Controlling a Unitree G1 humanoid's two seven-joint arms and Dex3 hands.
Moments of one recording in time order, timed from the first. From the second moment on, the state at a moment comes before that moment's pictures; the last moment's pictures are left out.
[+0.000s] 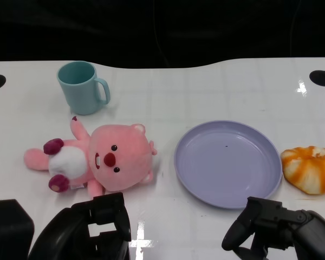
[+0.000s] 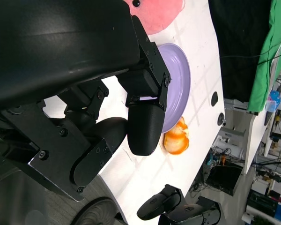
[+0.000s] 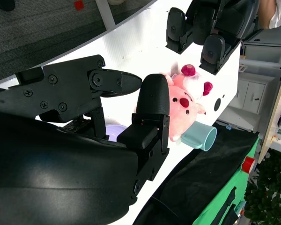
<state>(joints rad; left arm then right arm) 0.33 0.22 -0.04 -0.62 -0.43 0.55 -0.29 0.46 -0.29 0.16 -0.85 -0.07 0.33 0.29</state>
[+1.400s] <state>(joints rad) 0.33 0.14 -0.02 -0.55 -0.39 0.32 -0.29 0.45 -0.29 0.16 -0.83 -0.07 0.32 0.29</state>
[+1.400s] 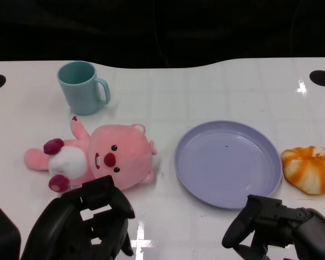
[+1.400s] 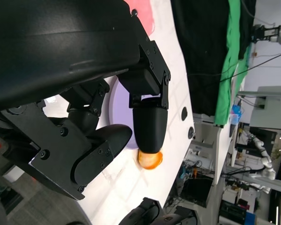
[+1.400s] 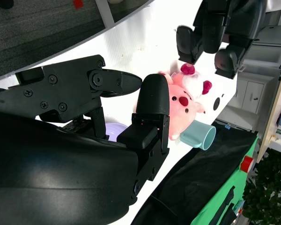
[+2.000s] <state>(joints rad) 0.26 0.27 0.02 -0.53 0.01 0.06 -0.29 0.44 -0.29 0.16 -0.81 -0.07 0.32 0.29</state>
